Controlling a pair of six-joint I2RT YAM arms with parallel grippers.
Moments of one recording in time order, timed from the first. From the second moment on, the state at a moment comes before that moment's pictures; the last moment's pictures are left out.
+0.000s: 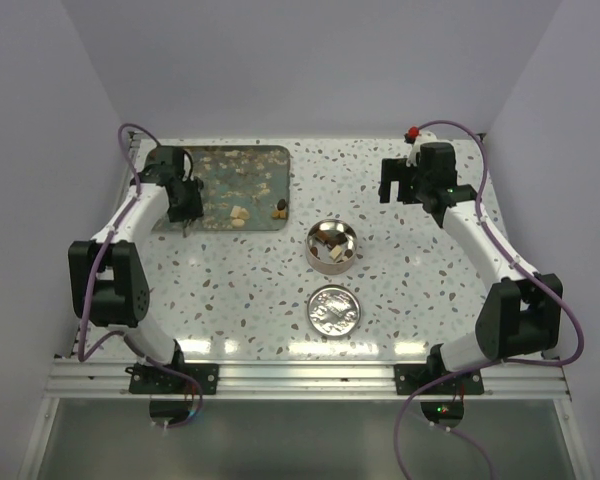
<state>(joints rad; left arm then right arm) -0.02 1.67 1.30 -0.68 -0.02 -0.21 0.16 1.48 1.21 -0.37 -0.02 0.10</state>
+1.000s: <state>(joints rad) 0.02 1.84 1.43 -0.64 -0.05 -0.19 0.16 1.56 1.26 -0.37 -0.02 0.10</state>
